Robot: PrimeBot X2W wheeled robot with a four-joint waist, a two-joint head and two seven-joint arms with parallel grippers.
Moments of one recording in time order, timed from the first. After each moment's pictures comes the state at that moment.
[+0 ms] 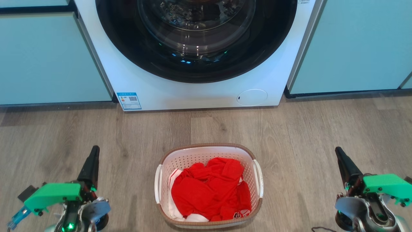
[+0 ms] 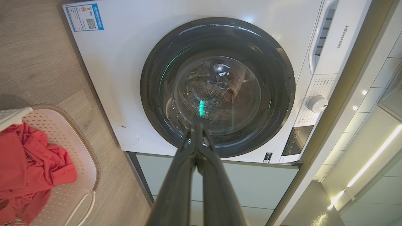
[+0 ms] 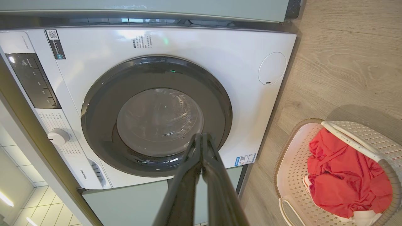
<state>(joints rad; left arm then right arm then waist) -0.05 0.06 0.05 0.27 -1.63 -0.12 0.09 -0.06 -0.06 -0.10 0.27 1.63 0.12 0.08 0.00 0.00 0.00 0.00</state>
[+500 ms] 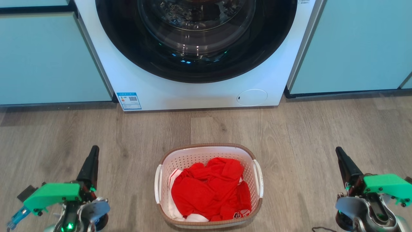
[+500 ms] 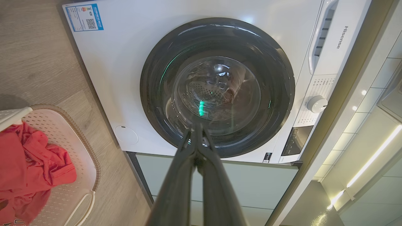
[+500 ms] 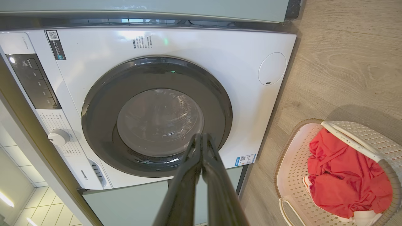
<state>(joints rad) -0.05 0.06 0.05 0.27 -1.63 -0.12 0.09 -0.06 -0.06 -0.10 0.27 1.63 0.12 0.09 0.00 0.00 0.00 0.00</state>
